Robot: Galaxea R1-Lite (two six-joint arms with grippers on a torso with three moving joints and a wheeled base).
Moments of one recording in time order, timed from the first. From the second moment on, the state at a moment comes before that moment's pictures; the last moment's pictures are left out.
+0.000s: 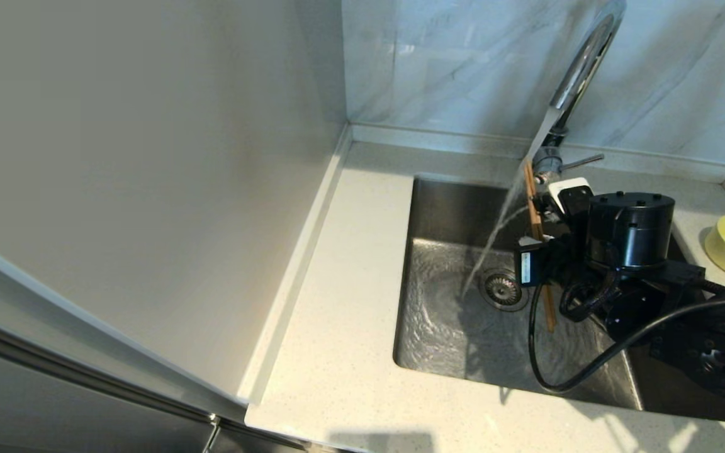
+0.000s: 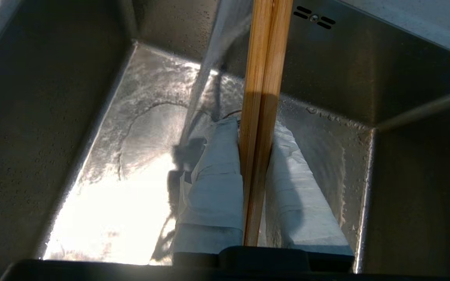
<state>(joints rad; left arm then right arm) 0.00 0.00 0.00 0.00 0.00 0.00 0.46 1.75 -0.84 -0.69 -0.54 -0.07</state>
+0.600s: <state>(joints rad) 0.00 0.00 0.00 0.00 0.00 0.00 0.46 1.75 -0.83 -0.69 -0.57 -0.07</state>
